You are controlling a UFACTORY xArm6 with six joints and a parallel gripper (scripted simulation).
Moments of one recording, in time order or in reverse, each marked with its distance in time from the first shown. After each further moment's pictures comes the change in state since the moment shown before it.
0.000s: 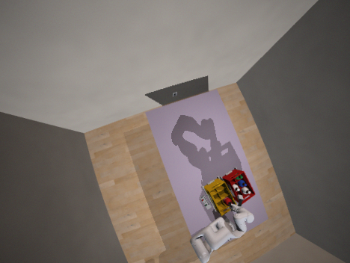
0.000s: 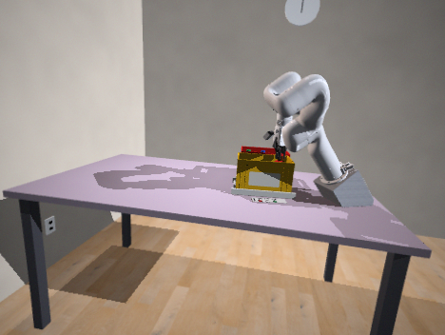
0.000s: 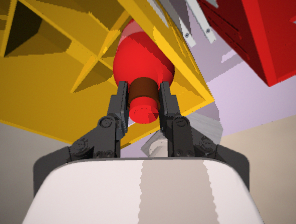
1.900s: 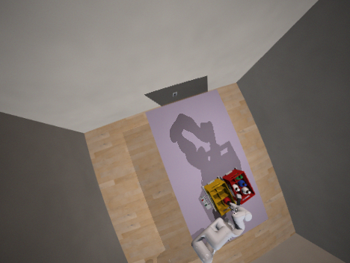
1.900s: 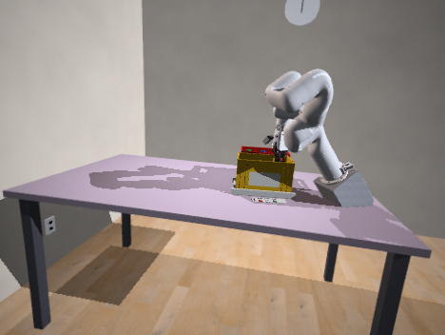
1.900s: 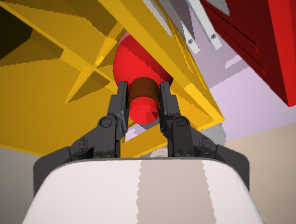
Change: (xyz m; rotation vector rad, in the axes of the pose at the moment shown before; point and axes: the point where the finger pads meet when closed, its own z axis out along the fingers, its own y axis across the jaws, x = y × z) arm 0.000 0.000 0.025 0.000 0.000 0.000
